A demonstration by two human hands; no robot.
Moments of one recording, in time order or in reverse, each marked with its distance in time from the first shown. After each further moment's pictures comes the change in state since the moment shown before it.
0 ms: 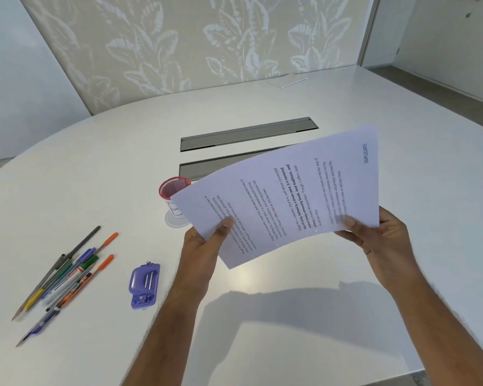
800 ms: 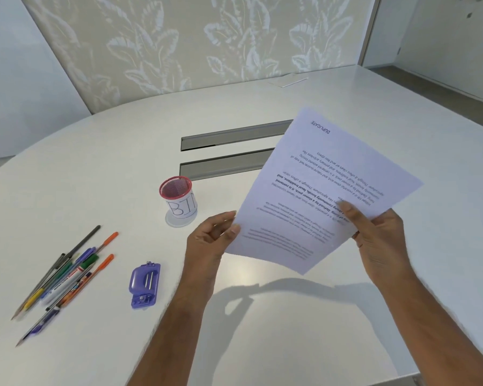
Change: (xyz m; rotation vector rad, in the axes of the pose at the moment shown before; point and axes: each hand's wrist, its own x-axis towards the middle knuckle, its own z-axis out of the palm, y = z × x) left_hand 0.006 -0.014 0.000 -0.114 -0.053 -0.034; right_hand 0.006 -0.006 0.030 0.128 0.093 -0.040
